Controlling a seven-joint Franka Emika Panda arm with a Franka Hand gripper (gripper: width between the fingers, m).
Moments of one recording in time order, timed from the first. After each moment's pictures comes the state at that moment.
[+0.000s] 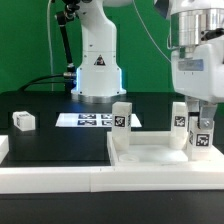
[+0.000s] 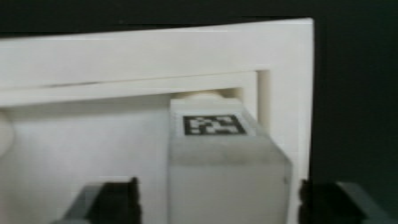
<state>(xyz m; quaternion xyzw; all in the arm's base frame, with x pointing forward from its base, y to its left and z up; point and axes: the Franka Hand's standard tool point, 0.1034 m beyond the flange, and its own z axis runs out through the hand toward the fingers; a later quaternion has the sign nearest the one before) 0.618 0.120 0.082 -0.73 0.68 -0.03 0.06</state>
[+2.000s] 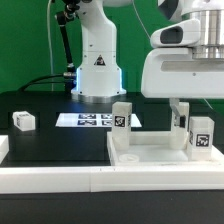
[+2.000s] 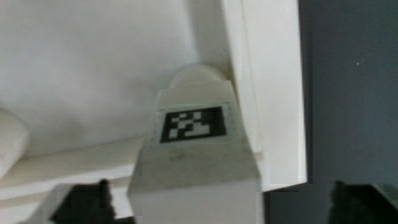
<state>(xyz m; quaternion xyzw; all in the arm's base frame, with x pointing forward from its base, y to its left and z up) 0.624 0.125 0.080 -0.99 0.10 -0.08 0.01</state>
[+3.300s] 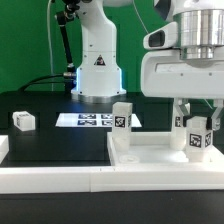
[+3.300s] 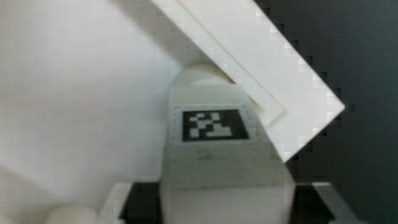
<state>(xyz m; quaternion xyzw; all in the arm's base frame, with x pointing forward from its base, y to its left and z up) 0.626 0.115 0.080 -0.91 0.41 -0.07 0.04</state>
